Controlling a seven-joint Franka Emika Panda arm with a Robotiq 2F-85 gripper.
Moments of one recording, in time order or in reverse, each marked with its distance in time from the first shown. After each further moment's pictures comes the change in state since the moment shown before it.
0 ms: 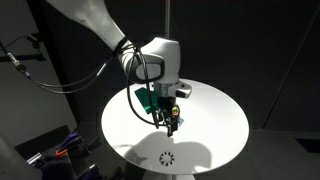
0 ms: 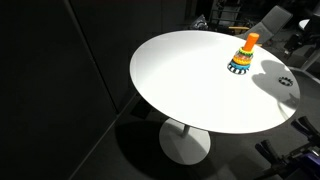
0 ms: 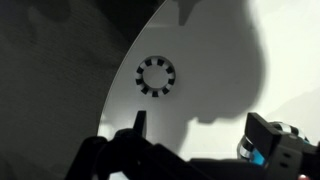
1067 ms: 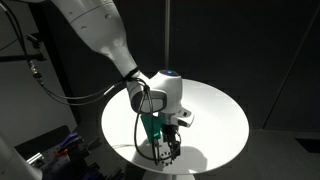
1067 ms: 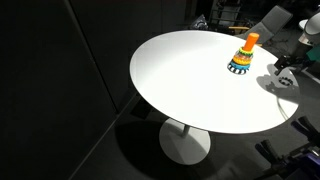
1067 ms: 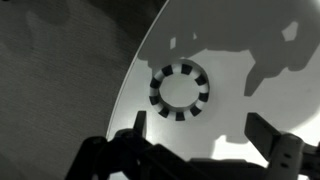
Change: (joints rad) arm -0.041 0.244 0.003 0.032 0.061 0.233 0.000
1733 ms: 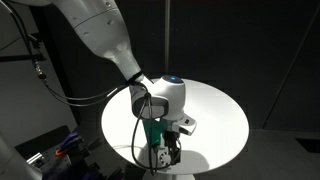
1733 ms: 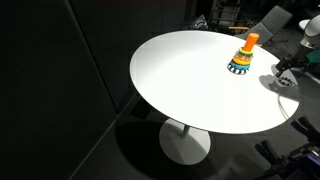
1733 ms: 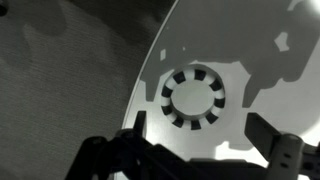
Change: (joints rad) arm -0.048 0.032 0.018 0.016 0.044 0.002 0.000
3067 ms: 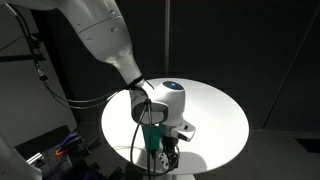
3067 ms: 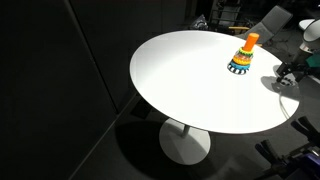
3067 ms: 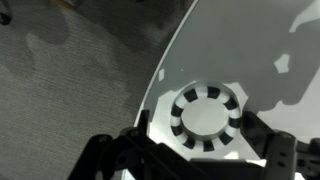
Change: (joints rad) arm -0.010 0.036 -0.001 0.000 0.000 0.006 0.000
